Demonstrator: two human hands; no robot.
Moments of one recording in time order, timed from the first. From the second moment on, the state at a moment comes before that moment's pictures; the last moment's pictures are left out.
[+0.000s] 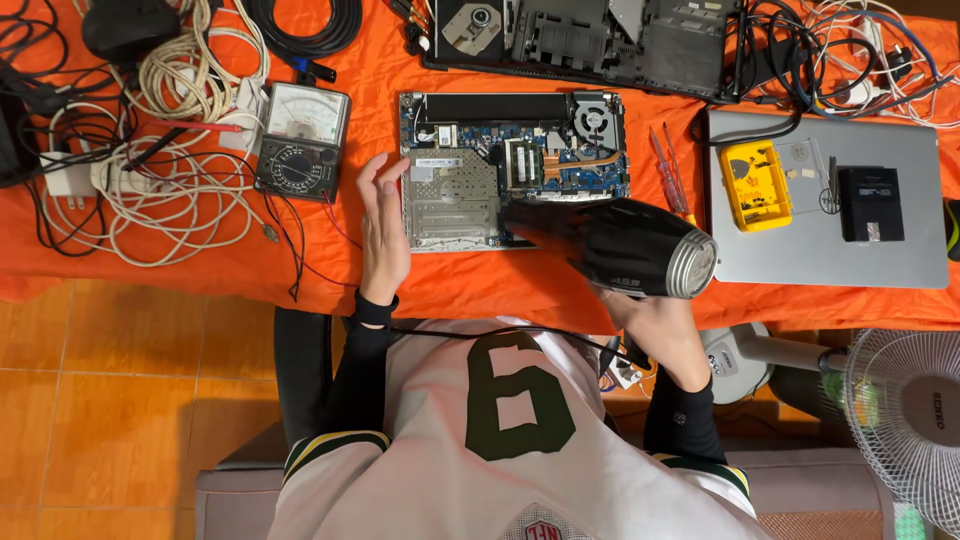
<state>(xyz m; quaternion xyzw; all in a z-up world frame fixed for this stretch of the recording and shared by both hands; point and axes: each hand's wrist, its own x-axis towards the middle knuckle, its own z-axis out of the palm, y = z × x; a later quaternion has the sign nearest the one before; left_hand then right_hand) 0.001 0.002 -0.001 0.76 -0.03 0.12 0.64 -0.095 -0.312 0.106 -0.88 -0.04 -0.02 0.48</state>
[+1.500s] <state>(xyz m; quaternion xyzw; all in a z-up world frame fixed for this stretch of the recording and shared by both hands) 0.000 0.001 -0.003 0.76 -0.06 0.15 0.63 -0.036 -0.265 0.117 -0.84 -0.02 0.05 0.53</state>
